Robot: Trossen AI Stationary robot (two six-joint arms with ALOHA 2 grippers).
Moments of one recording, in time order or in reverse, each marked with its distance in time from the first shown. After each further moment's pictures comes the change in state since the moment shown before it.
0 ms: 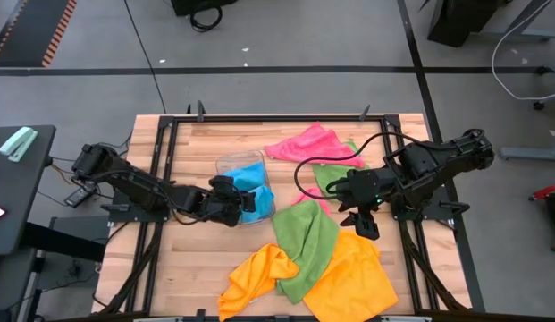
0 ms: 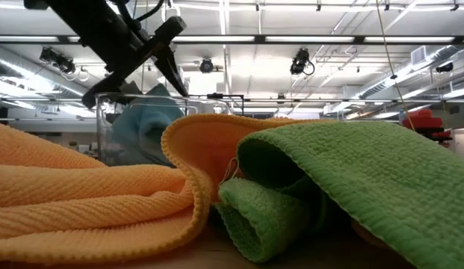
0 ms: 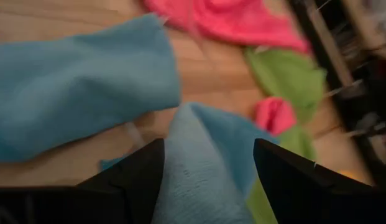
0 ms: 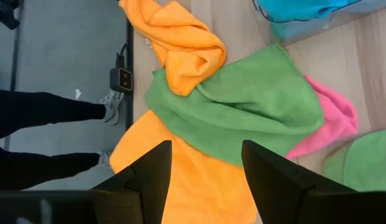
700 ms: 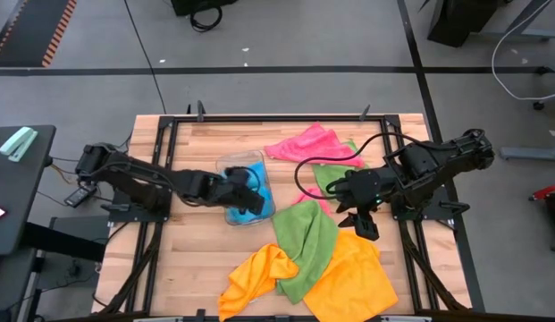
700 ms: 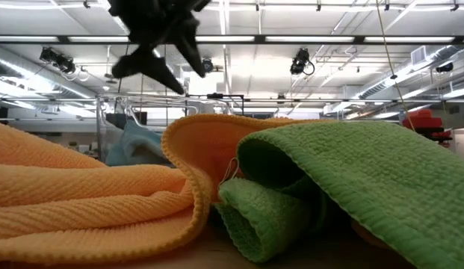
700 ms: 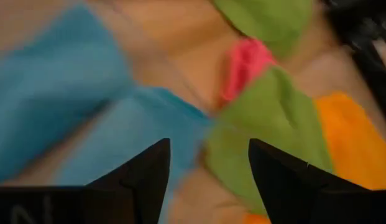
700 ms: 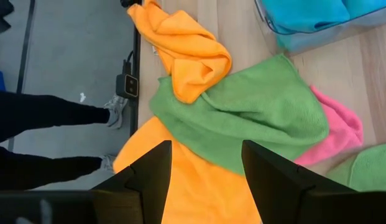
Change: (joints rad) left arm 0.113 0.038 0.252 -0.206 0.356 0.344; right arm 0.000 0.000 0.000 0.035 -0.003 -0.018
